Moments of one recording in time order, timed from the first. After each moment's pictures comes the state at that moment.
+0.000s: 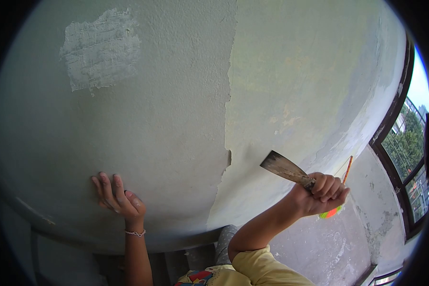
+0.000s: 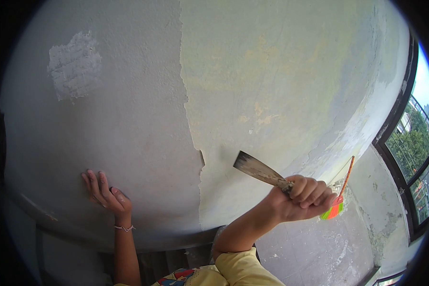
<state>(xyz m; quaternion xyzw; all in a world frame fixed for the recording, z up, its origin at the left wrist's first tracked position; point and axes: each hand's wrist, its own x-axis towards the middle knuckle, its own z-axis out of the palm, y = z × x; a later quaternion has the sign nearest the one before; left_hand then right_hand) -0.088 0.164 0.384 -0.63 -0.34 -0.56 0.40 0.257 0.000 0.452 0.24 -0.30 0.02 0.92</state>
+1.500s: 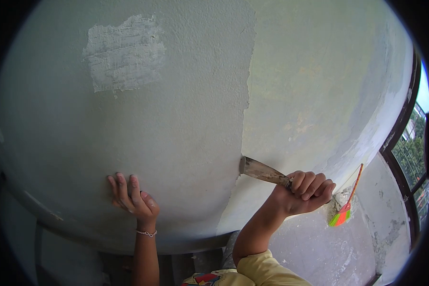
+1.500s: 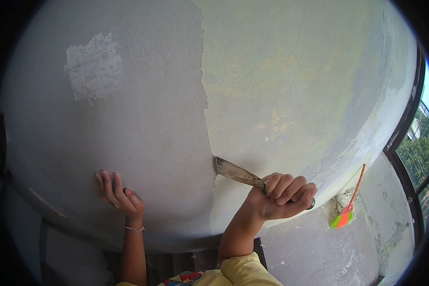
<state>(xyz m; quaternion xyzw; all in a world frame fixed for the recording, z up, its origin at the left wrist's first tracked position) -0.090 0.162 0.382 -0.65 -0.35 -0.55 0.40 0.217 0.043 0.449 0.13 -0.34 0.00 0.93</state>
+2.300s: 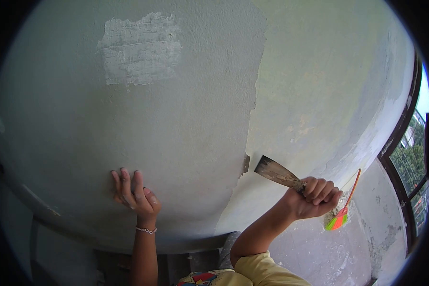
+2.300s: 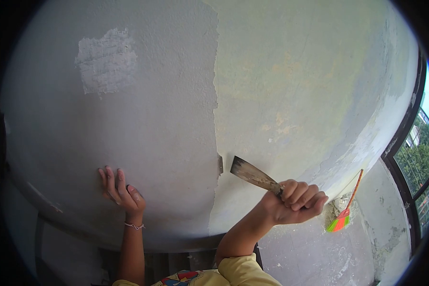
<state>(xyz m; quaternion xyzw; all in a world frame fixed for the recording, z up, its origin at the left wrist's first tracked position) -0.089 0.163 0.382 -0.64 -0.34 -0.57 0.39 0.228 0.024 0.448 0.21 -0.29 0.01 0.93</state>
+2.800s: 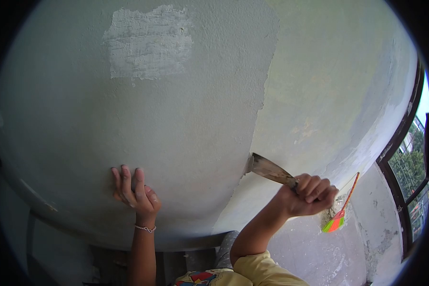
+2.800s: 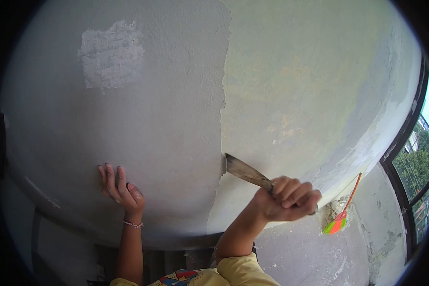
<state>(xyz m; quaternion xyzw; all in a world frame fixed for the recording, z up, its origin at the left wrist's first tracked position) -0.091 0.162 0.379 -0.65 -0.35 -0.56 0.38 0.215 0.034 0.456 0.15 -0.30 -0.04 0.94</state>
